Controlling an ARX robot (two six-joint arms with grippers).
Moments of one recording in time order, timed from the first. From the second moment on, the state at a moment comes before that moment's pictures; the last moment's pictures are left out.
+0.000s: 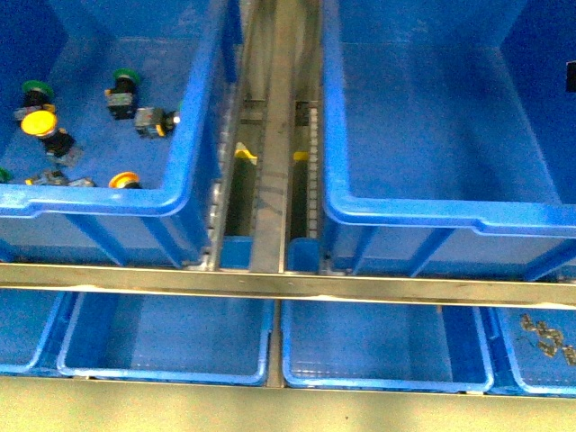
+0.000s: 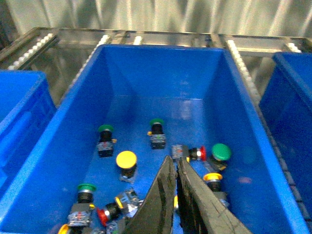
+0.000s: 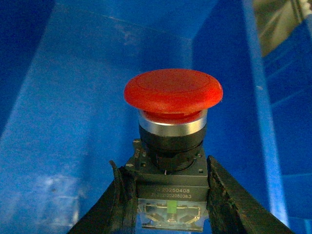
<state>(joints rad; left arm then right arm) -0.04 1.17 0.21 0.95 -0.02 -0.01 0.14 1.52 0.66 0.45 0.31 -0.18</state>
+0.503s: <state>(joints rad) 0.00 0.76 0.02 0.73 0.00 -0.01 0.20 1.53 0.66 0.47 0.37 -0.10</state>
